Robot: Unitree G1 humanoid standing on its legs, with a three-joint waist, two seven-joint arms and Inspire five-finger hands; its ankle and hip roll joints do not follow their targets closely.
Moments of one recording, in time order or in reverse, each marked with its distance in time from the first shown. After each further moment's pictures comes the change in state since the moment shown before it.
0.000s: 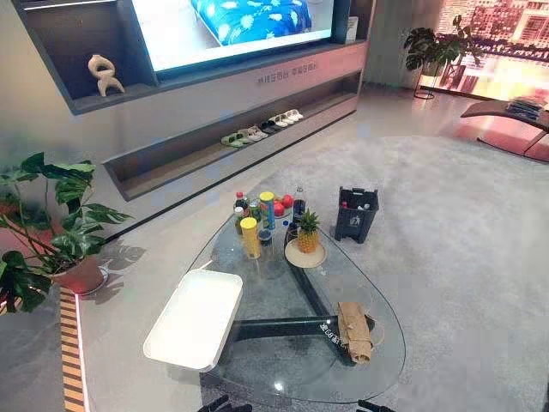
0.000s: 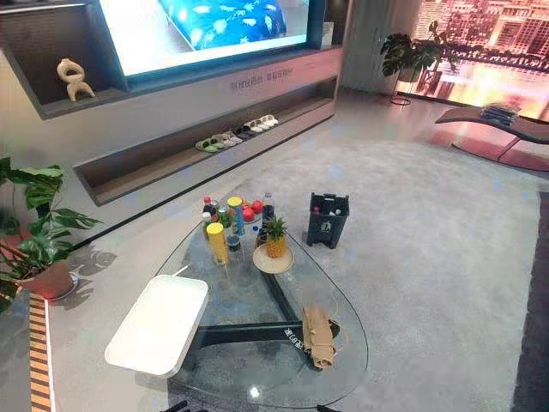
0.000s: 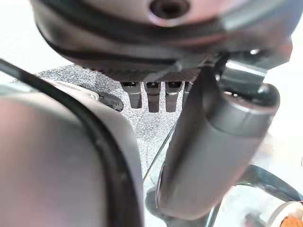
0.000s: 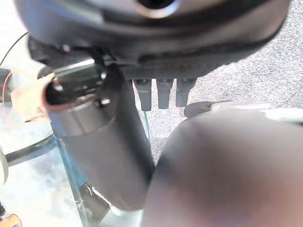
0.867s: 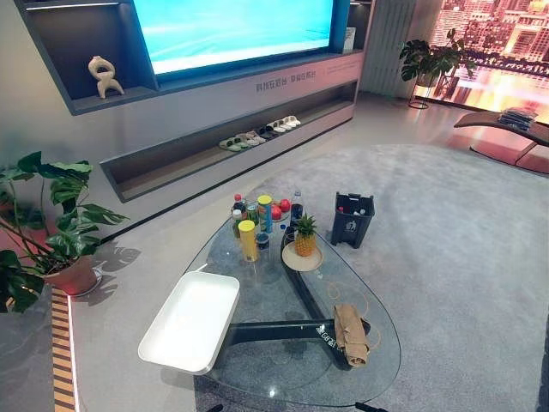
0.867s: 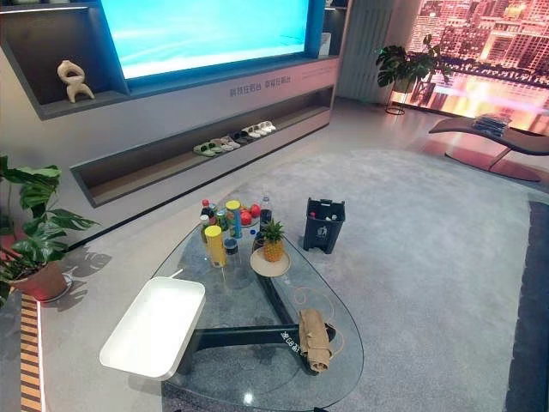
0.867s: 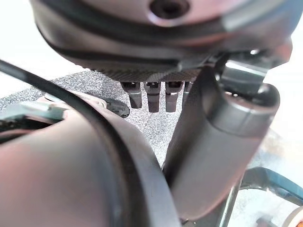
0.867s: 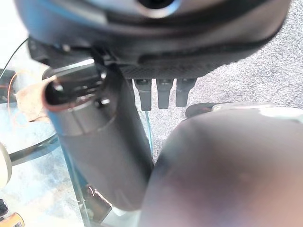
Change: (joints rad) left arm 0.001 0.015 0.000 0.039 0.019 0.001 0.003; right arm 0.006 0.013 0.002 0.002 -0.003 -0.001 -0.001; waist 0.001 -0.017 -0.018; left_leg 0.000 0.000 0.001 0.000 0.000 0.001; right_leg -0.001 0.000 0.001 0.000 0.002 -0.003
